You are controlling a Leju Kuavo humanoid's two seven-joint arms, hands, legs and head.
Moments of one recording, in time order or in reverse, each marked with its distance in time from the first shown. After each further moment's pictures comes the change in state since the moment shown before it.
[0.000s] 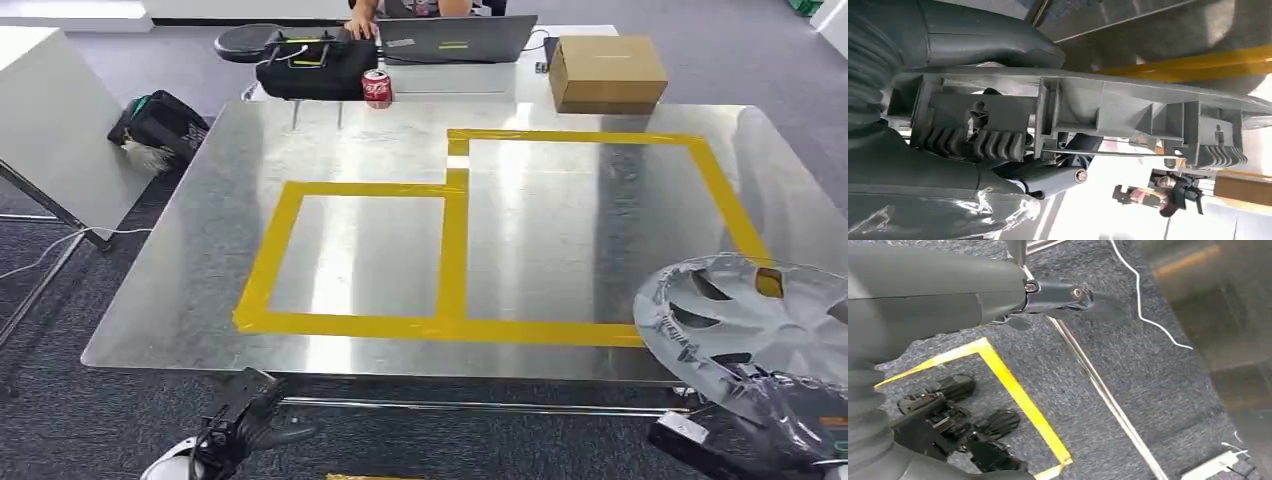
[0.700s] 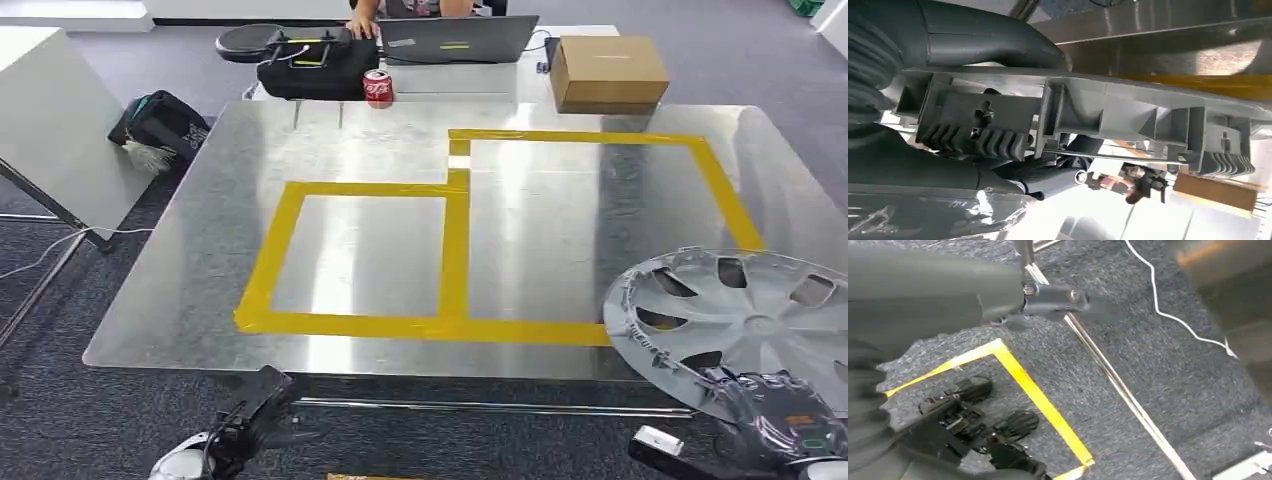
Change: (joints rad) left arm -0.052 -0.005 -0.026 0.079 -0.022 0.035 0.092; right arm -0.041 -0.161 0.184 0.041 -0.008 -0.073 0.095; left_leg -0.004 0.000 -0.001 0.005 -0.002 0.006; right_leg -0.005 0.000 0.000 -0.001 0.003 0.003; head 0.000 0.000
